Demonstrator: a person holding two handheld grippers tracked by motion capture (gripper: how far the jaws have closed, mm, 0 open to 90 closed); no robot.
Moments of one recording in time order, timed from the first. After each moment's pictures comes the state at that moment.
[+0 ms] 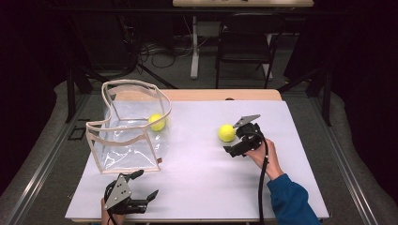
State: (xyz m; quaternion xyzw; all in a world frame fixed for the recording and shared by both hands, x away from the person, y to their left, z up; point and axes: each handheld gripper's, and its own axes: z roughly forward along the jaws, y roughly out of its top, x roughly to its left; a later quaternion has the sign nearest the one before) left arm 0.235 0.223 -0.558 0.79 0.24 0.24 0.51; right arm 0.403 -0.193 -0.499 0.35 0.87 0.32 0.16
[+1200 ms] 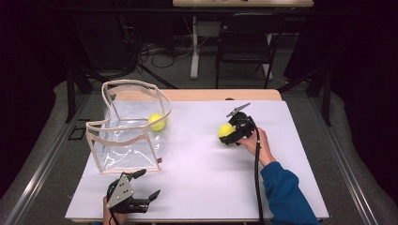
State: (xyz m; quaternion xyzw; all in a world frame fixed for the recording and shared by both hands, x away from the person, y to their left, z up) left arm 0.238 0.220 -0.558 0.80 0.23 0.23 0.50; right arm 0.460 -0.181 -0.516 0.37 0.87 0.29 0.12
